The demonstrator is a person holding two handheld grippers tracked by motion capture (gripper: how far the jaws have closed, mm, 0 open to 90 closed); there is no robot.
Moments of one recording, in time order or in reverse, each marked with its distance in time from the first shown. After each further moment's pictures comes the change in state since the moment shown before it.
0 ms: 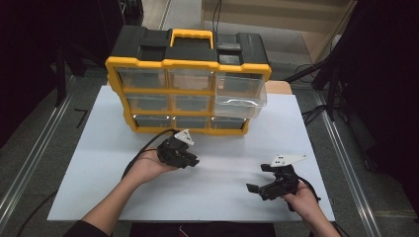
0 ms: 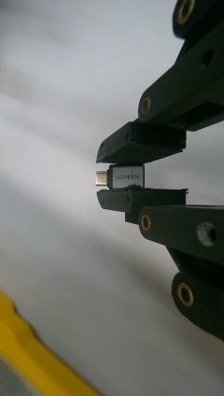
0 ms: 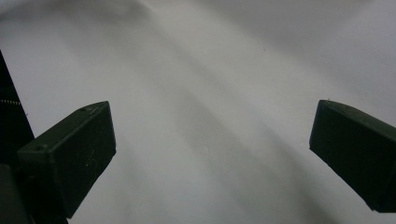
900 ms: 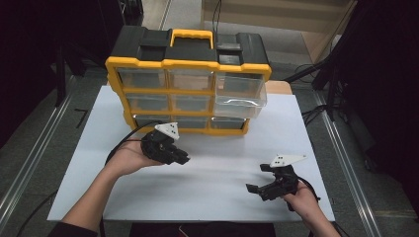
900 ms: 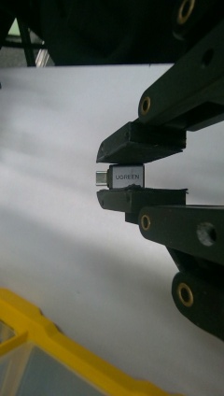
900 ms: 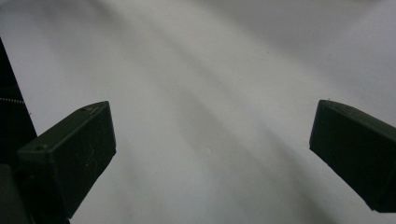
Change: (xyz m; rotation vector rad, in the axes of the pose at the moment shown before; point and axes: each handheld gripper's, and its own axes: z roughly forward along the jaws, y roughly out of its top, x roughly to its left) left arm 0.003 0.004 -0.056 -0.038 -0.130 0.090; right arm 0.001 0.001 0.000 -0.008 0.009 -0.013
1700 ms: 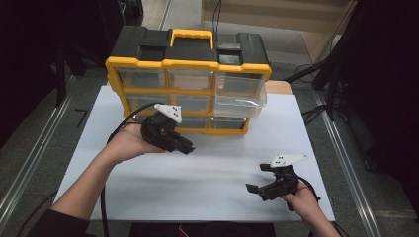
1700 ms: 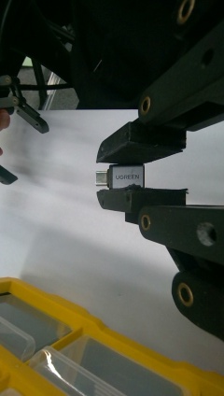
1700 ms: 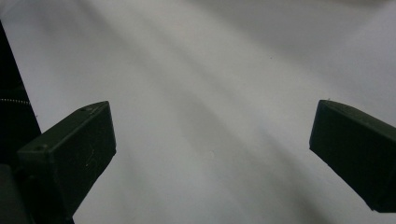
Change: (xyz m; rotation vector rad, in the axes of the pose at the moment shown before) left arm -0.001 0.045 -0.038 -0.015 -0.078 0.013; right arm 0.001 0.001 -0.001 -0.012 0.013 -0.002
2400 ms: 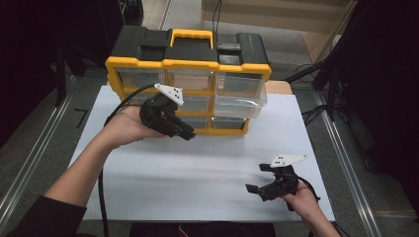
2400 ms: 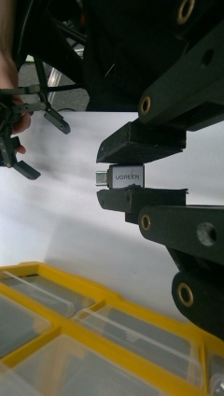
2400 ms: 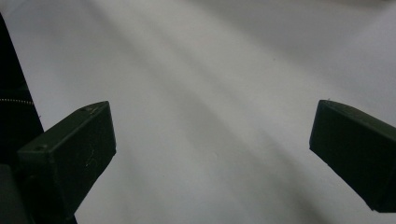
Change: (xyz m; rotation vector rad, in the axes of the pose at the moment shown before) left arm -0.002 0.038 -0.031 0.013 0.032 0.033; right arm 0.001 0.000 0.000 -0.006 0.006 -0.003
